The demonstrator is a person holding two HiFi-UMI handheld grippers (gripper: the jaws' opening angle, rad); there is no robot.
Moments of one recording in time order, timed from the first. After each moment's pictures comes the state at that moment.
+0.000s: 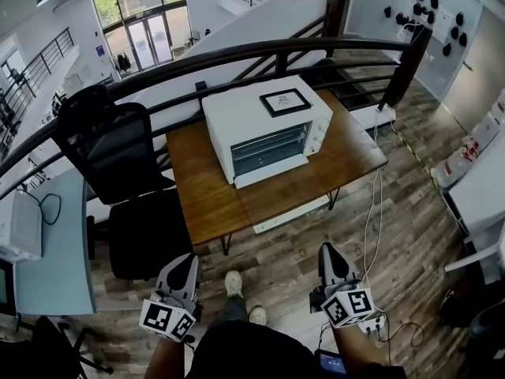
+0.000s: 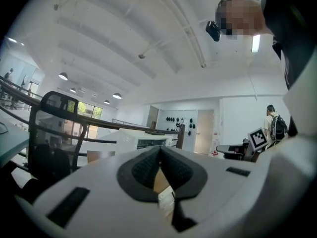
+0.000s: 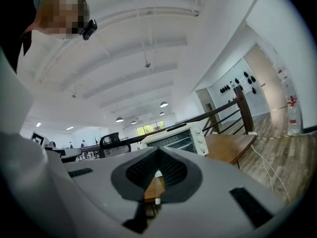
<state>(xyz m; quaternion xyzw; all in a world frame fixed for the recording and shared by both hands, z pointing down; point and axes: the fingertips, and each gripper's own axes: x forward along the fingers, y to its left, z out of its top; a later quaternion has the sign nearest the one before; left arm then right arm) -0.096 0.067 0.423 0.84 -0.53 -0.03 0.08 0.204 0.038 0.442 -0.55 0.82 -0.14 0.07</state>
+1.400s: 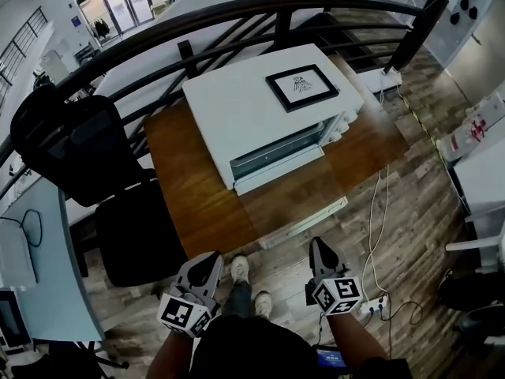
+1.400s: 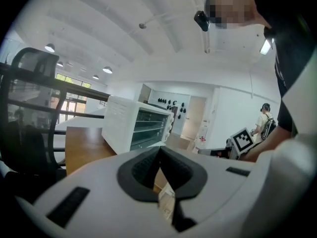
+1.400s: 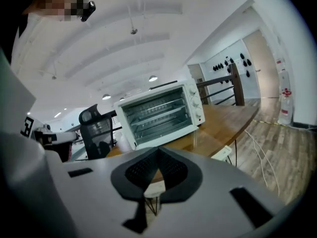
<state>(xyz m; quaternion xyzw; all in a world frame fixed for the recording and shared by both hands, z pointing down) -0.077 -0.072 0.527 0.88 -0.45 0.05 0.17 0.162 -0.093 0.582 -0.58 0.78 -0.24 -0.07</state>
